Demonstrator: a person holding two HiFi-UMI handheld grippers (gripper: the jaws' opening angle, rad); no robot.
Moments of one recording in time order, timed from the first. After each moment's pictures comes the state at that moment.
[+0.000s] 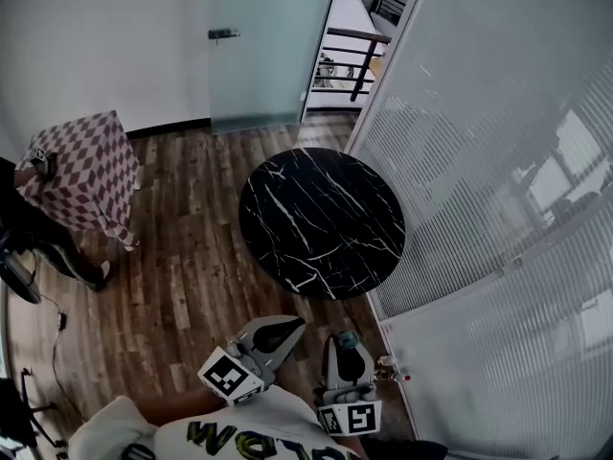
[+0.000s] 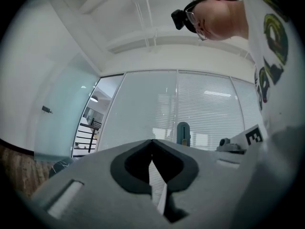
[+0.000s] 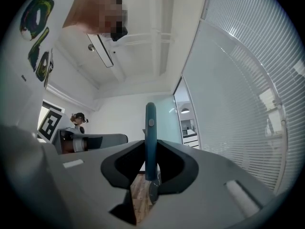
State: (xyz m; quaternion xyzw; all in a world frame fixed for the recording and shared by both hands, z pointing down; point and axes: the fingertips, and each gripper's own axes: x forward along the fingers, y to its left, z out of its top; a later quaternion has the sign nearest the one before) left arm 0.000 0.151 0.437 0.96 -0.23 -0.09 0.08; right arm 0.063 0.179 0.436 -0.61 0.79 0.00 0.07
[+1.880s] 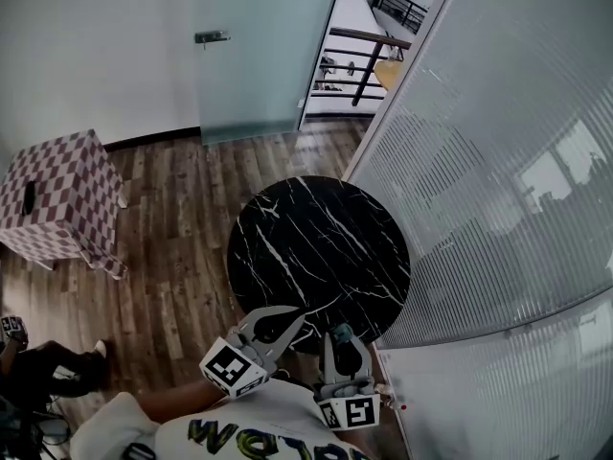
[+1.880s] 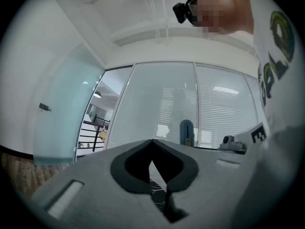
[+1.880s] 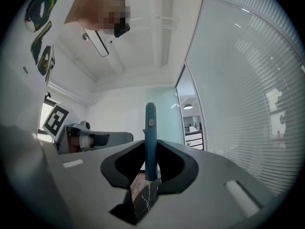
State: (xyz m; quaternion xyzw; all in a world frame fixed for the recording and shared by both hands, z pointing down) left arm 0.028 -0.110 0.443 0.96 -0.24 -0.06 0.09; right arm 0.082 -0.076 0.441 -0.60 0.80 0.00 0.04
